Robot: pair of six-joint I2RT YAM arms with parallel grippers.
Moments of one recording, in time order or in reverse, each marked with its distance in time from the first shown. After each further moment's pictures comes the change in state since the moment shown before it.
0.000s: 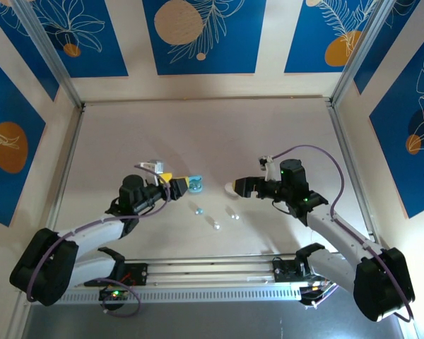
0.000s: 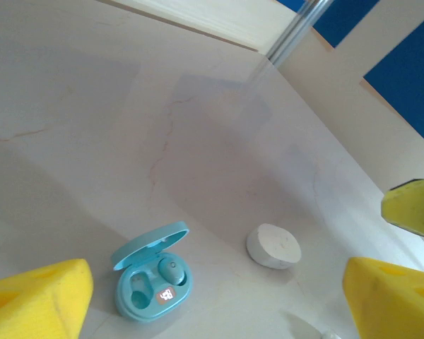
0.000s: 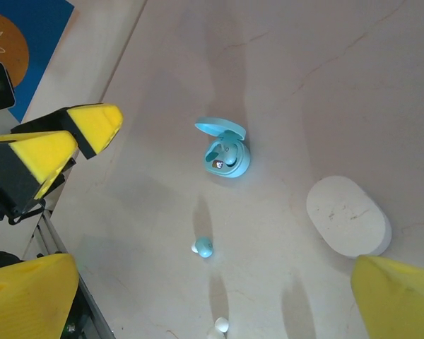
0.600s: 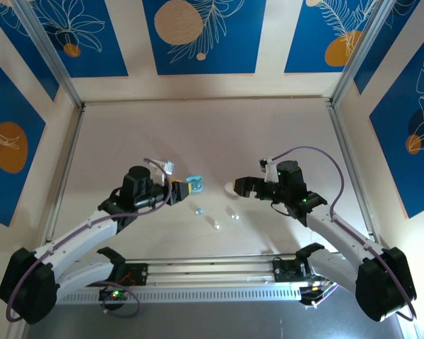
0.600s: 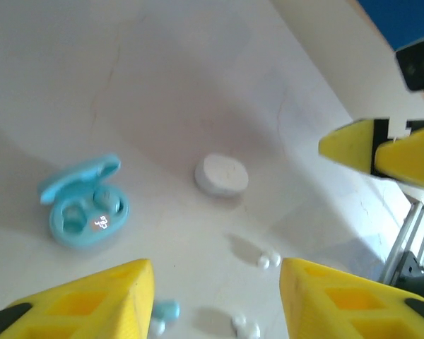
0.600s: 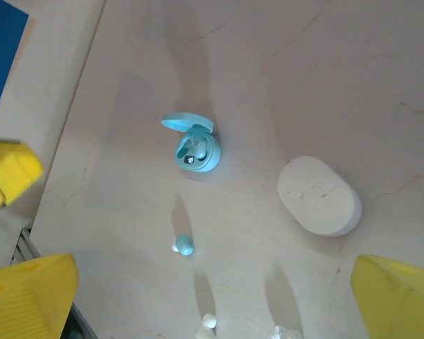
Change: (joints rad) left arm -0.099 -0.181 0.188 -0.605 0.049 0.018; right arm 0.036 -0.004 0.007 -0.069 0.124 0.072
